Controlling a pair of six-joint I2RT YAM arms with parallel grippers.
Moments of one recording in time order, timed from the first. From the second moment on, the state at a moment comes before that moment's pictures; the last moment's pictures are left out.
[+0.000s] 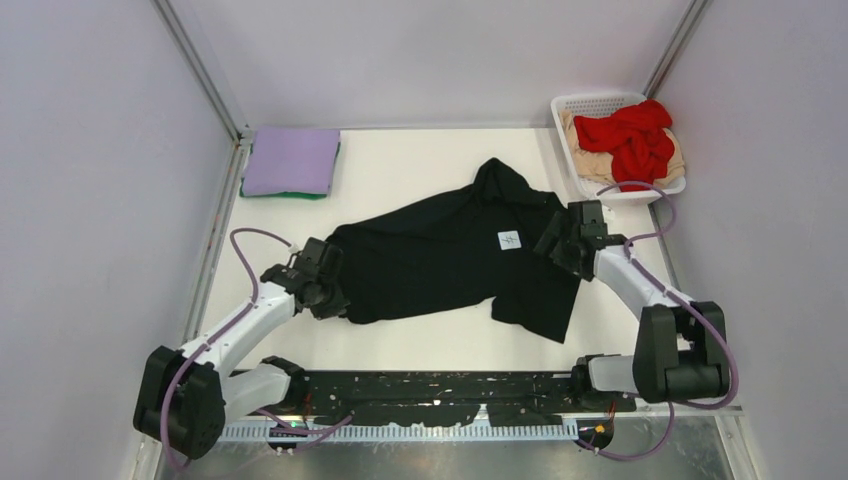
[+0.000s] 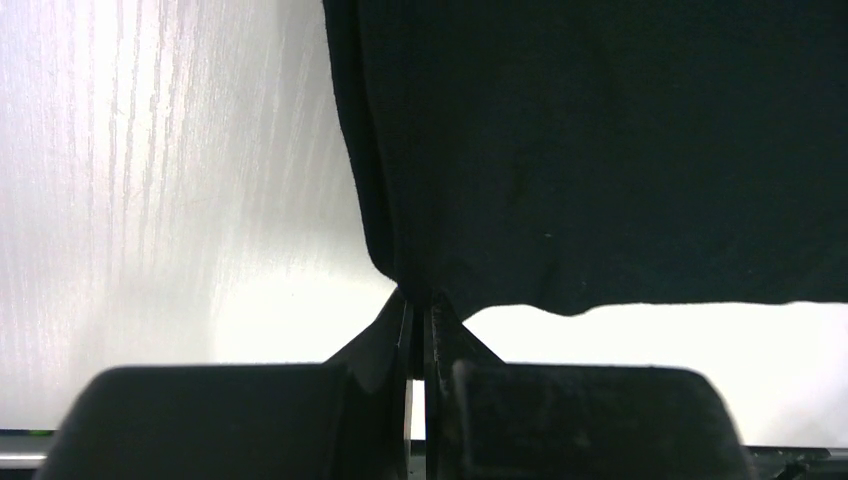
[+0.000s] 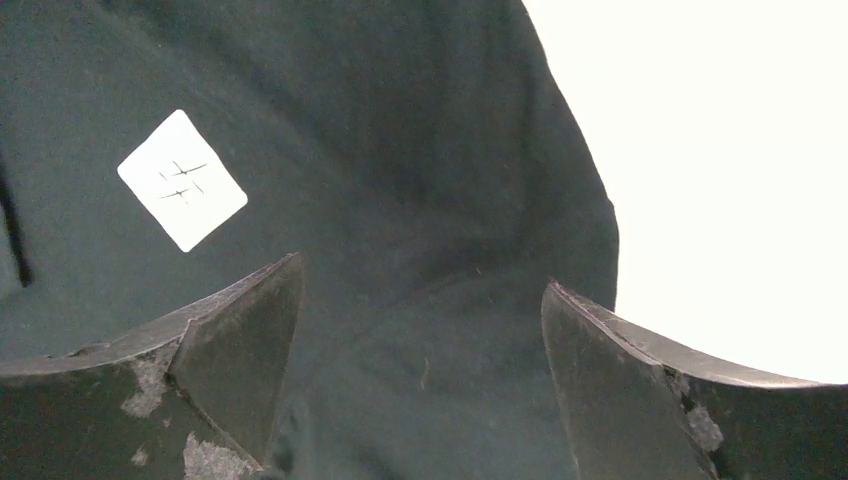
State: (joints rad) left arm -0.39 1.12 0.60 -0.69 -0.06 -0.76; right arm 0.06 1.35 0.72 -0.35 0.13 0.59
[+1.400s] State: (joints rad) left arm -0.40 1.05 0.60 -0.69 -0.12 -0.72; right arm 0.31 1.10 0.52 -0.78 0.17 0.83
